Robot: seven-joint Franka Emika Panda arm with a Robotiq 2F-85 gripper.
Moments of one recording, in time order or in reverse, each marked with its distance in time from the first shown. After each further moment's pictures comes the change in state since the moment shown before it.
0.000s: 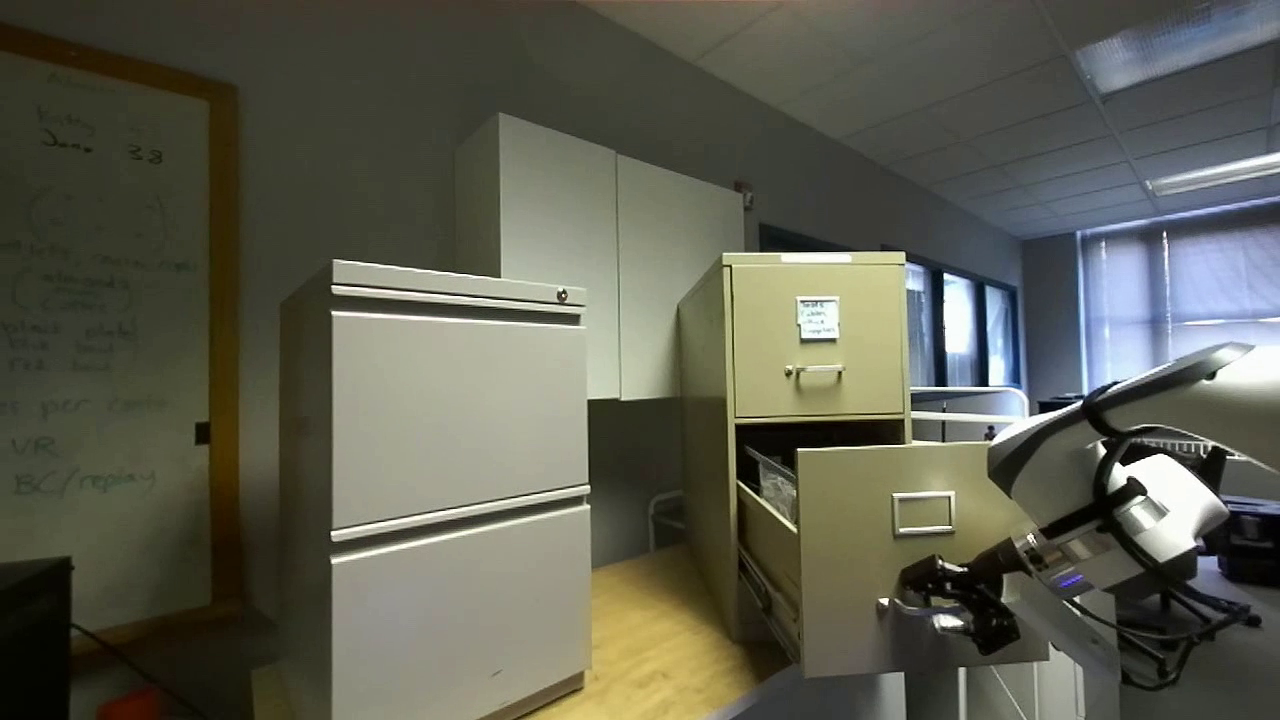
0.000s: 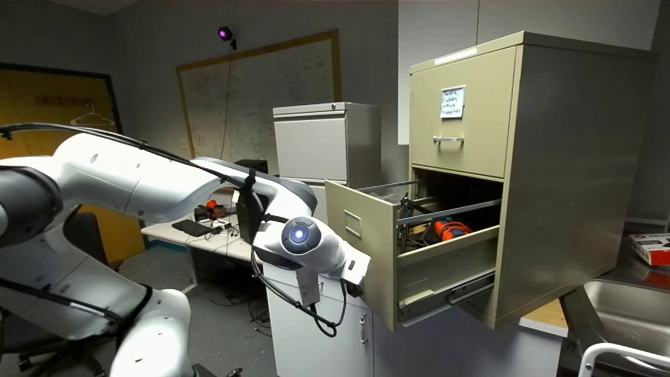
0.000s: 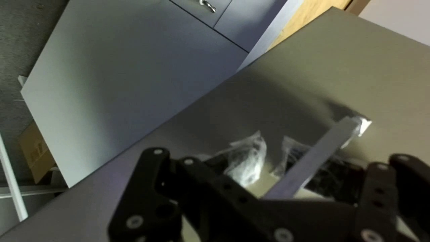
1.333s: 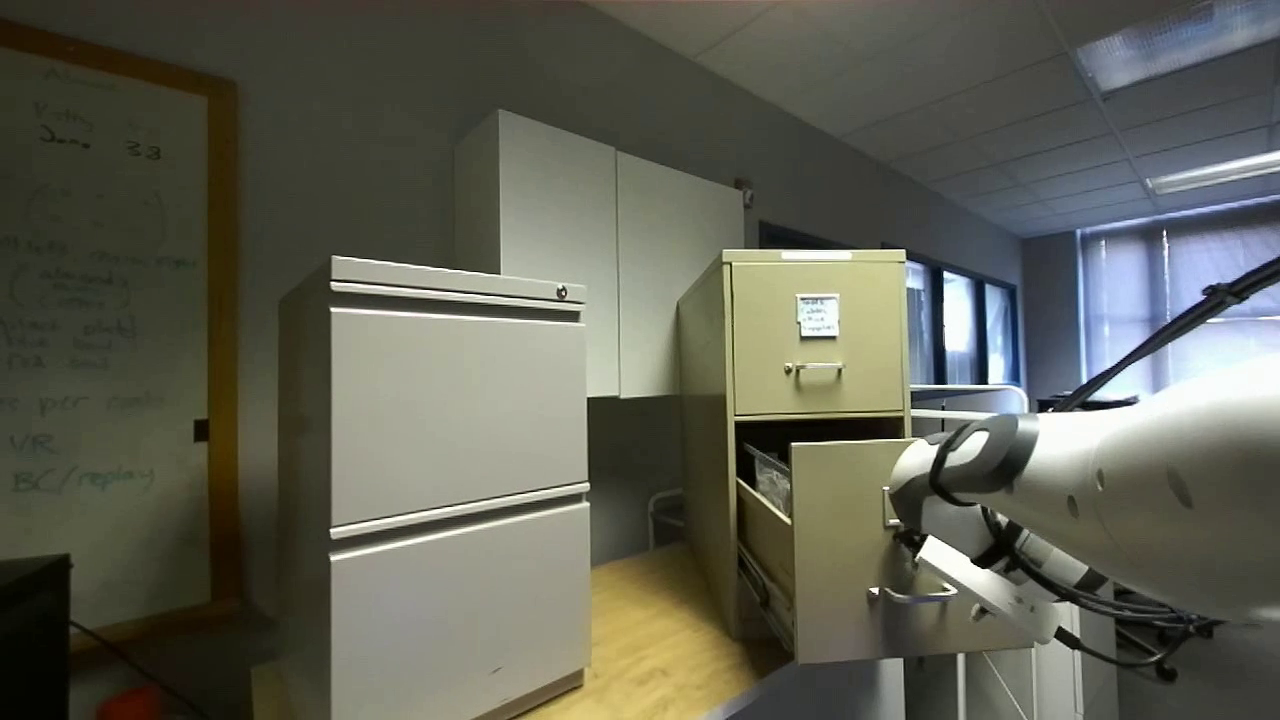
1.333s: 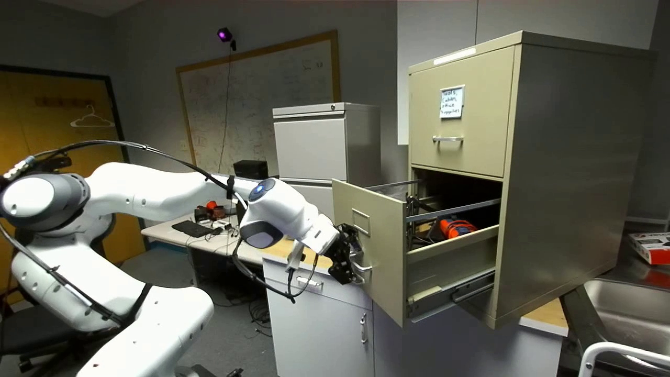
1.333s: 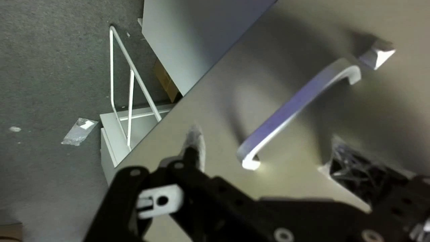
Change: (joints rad) arm -0.618 -0.325 0.786 -0.005 0.025 0.081 0.671
